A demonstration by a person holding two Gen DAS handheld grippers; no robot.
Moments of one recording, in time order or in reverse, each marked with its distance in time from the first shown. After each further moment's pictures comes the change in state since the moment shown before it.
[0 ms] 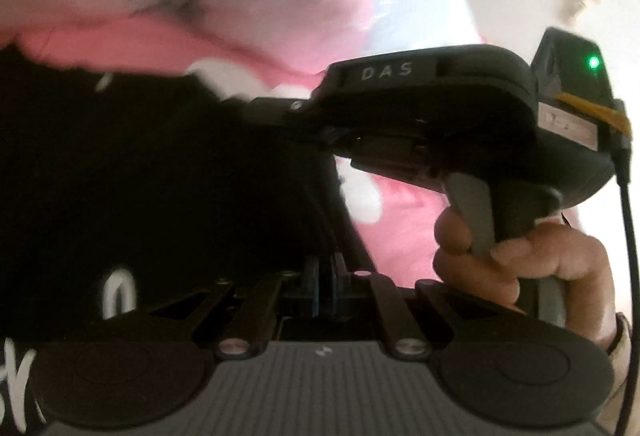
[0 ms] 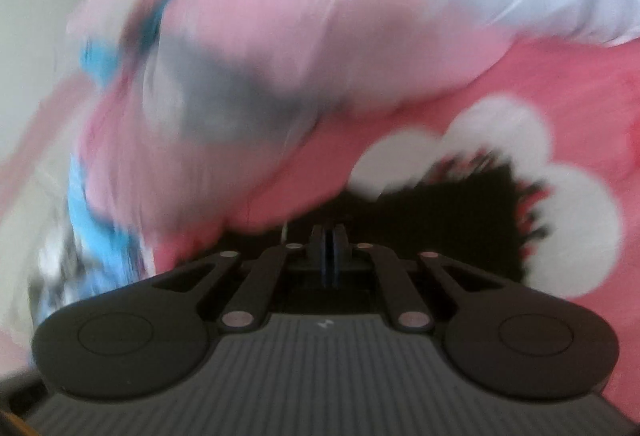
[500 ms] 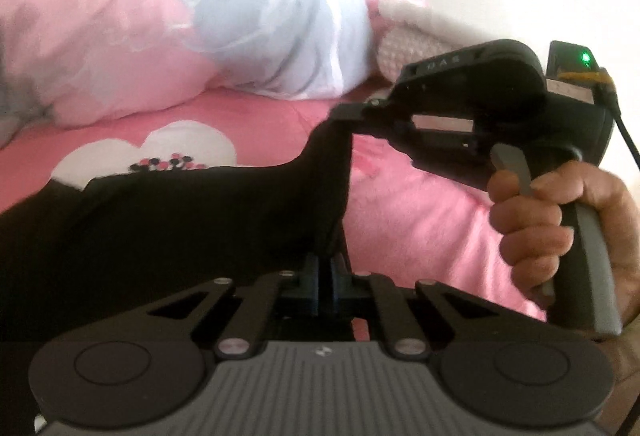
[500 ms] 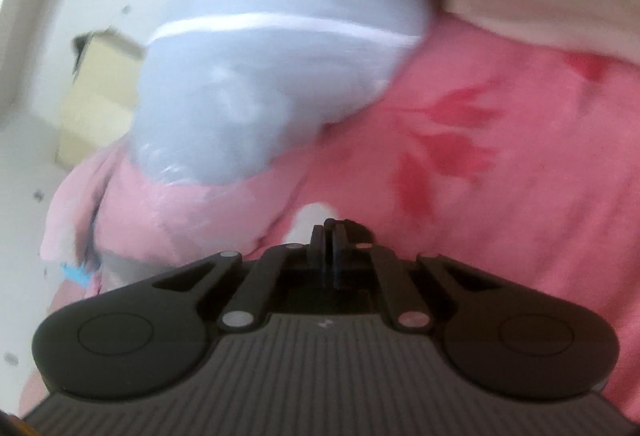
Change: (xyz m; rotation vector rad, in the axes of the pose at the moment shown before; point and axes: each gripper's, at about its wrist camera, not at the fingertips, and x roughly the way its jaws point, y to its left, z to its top) left arm 0.065 -0.102 0.008 0.456 0.012 0.047; right arm -0.115 -0.161 -0.020 0.485 -0.402 -0.004
